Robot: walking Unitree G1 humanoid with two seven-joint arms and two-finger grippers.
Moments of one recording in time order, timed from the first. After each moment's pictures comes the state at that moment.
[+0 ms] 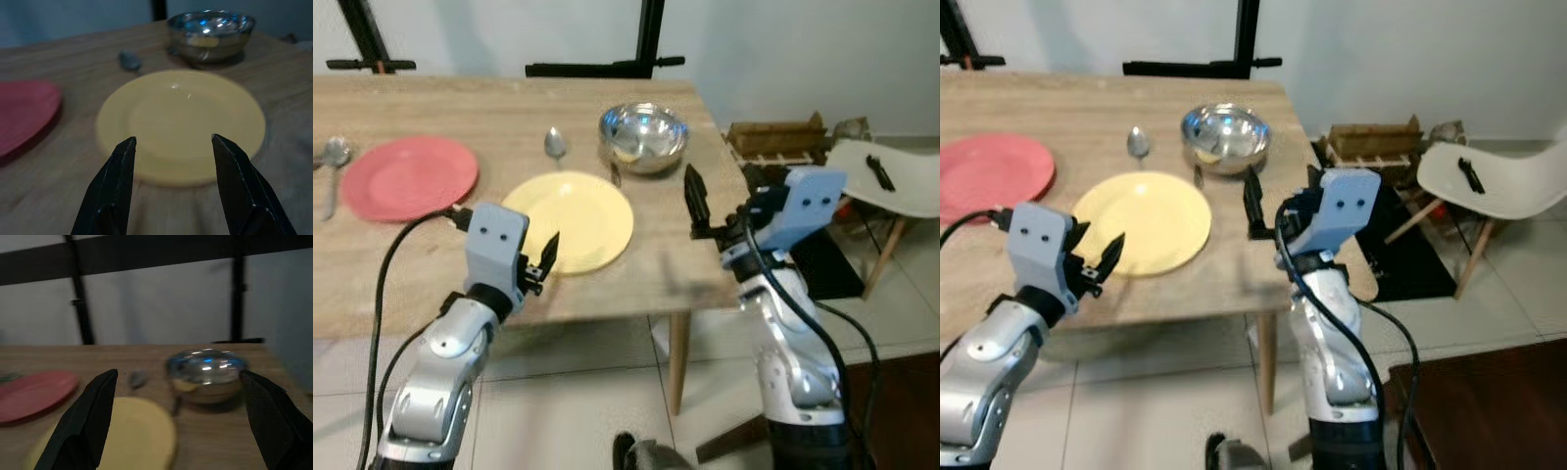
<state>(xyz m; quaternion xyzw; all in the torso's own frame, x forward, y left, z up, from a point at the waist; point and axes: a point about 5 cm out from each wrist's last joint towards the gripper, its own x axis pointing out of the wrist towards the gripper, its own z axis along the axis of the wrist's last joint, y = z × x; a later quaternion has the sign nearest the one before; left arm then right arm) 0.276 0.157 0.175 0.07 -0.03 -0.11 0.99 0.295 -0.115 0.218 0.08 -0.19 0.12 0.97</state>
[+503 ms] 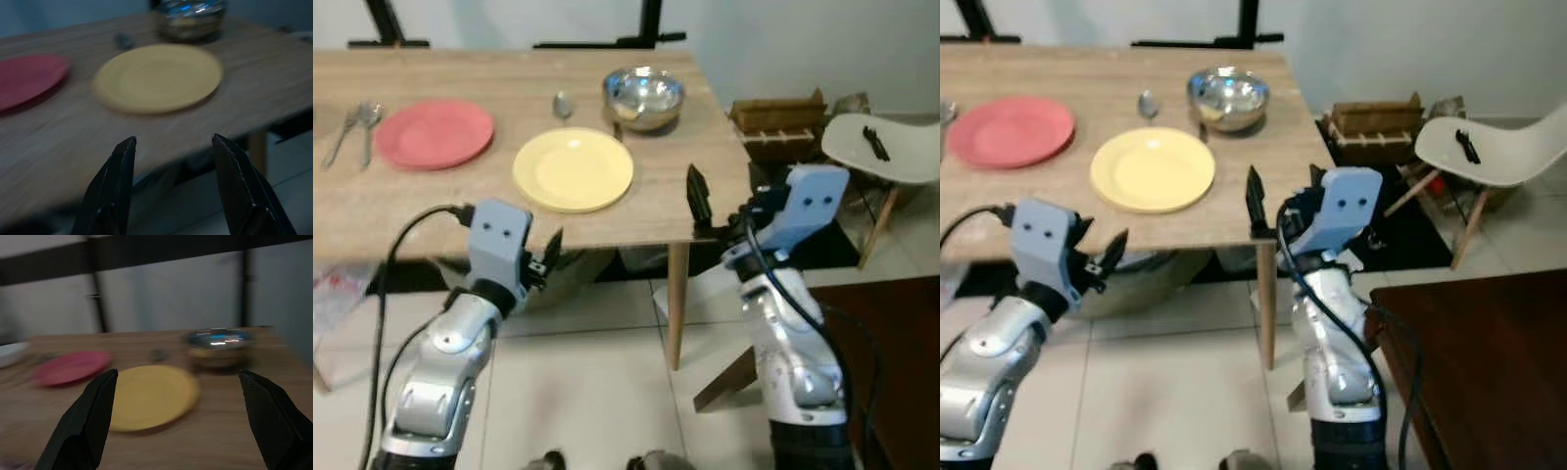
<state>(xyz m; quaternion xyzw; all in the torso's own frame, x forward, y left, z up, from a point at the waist) 0.278 0.156 0.177 0.07 -0.04 -0.11 0.99 0.295 -0.117 0.217 0.08 -0.19 0.12 0.97</state>
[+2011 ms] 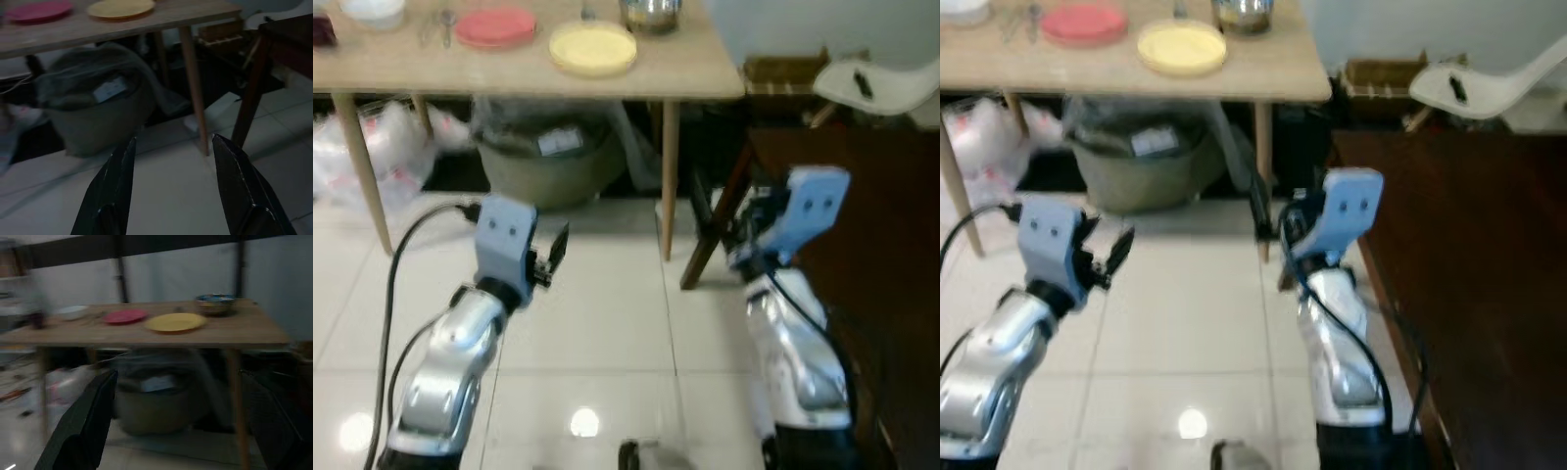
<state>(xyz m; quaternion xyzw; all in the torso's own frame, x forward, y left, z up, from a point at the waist) 0.280 0.152 0.176 0.07 -0.03 -0.12 0.99 0.294 -0.119 0.211 0.07 -0.18 0.11 0.97</state>
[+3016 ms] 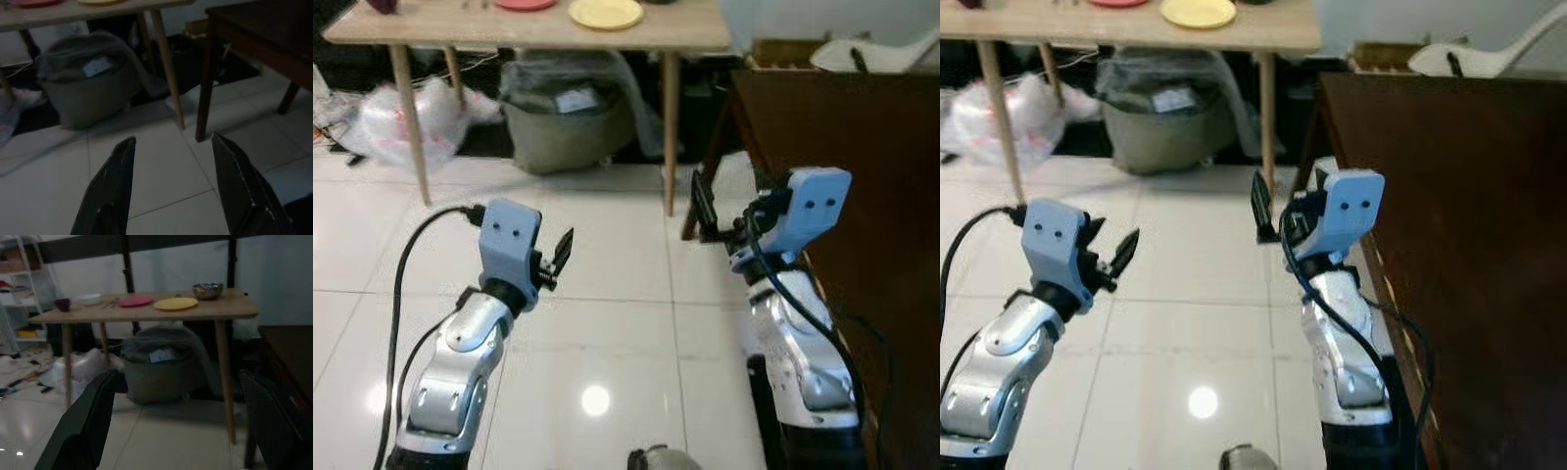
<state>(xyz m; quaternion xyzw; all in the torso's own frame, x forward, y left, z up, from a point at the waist) 0.280 0.147 0.176 0.07 -0.04 -0.13 0.99 0.294 -0.125 0.209 0.07 -0.18 0.10 0.98</state>
